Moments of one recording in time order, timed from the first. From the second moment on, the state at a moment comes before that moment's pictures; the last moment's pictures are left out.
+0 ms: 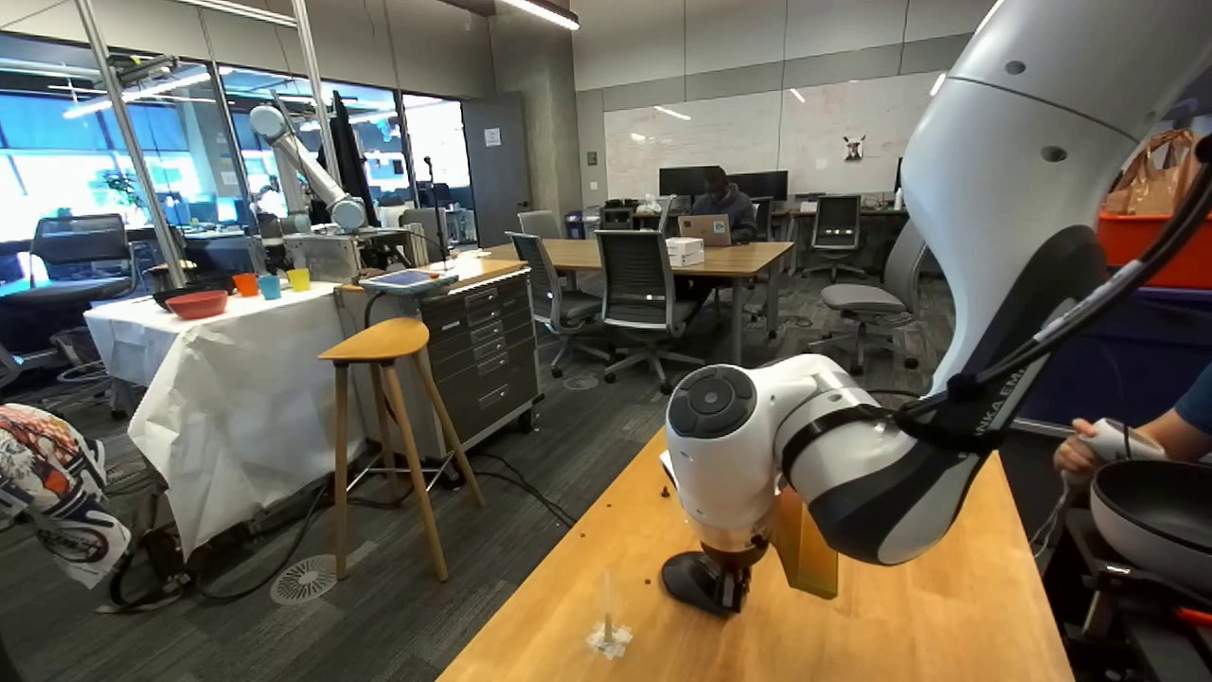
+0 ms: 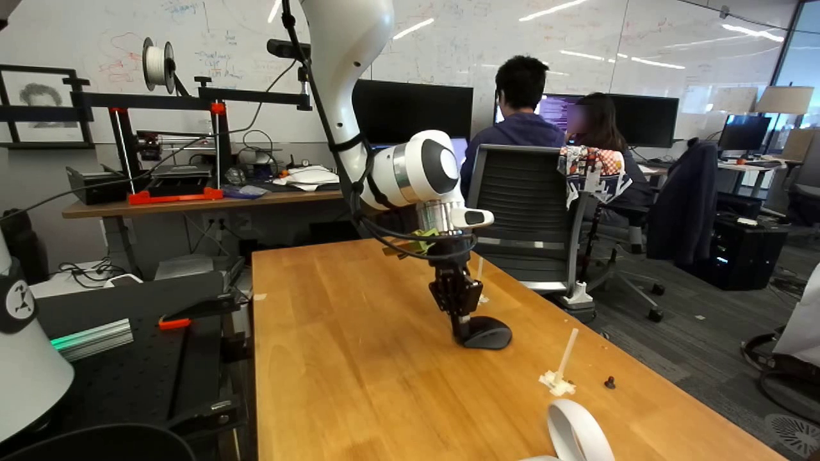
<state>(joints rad) 0.31 0.74 -0.17 -1.97 -0.65 2.54 0.63</state>
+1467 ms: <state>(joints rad) 0.08 0.04 -0.02 -2.13 -0.04 2.04 -0.02</state>
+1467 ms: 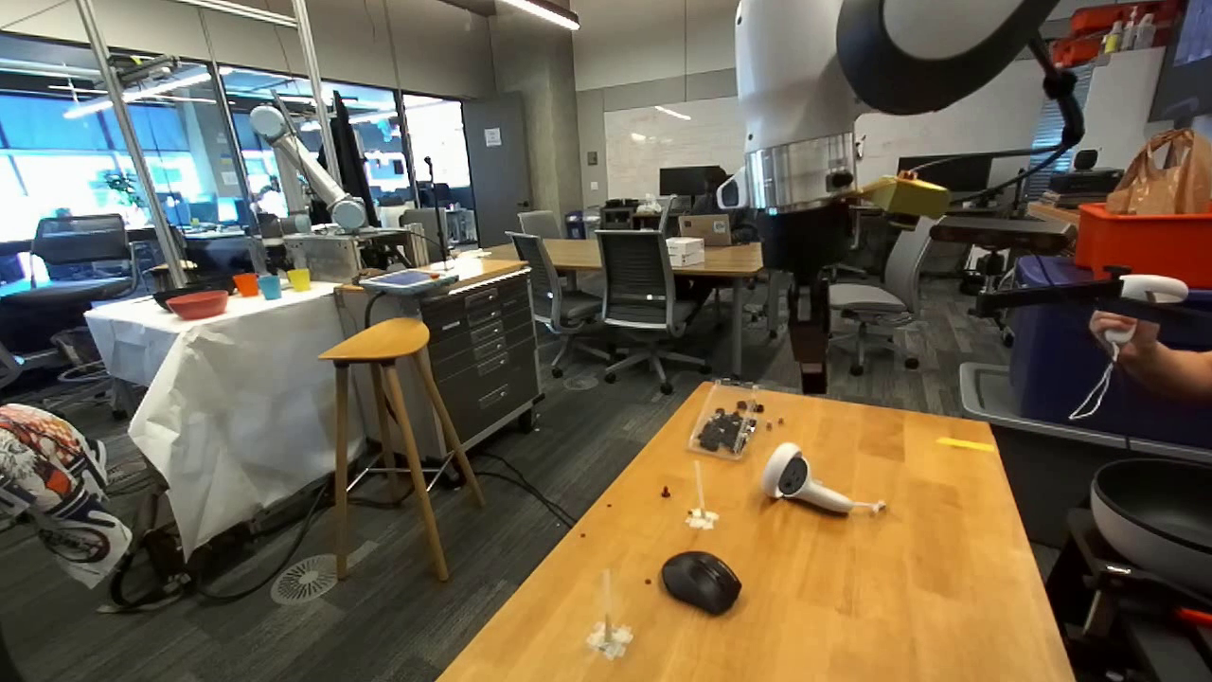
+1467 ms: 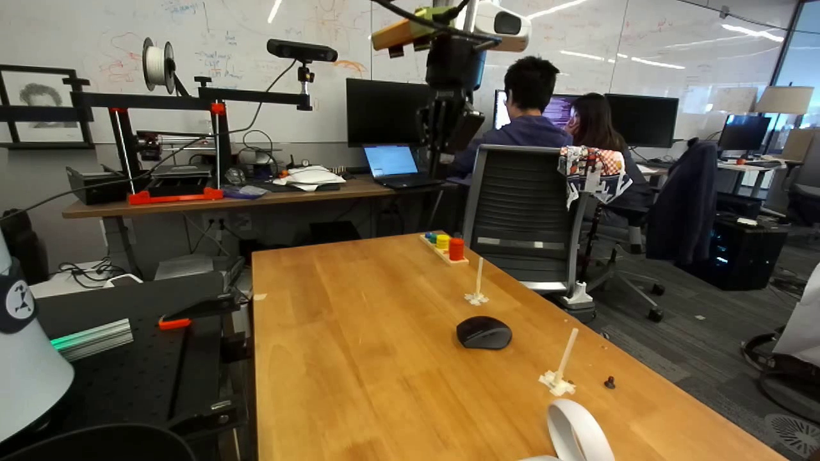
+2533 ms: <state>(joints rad) 0.06 -0.03 -0.02 -2.13 -0.01 1.93 -0.06</state>
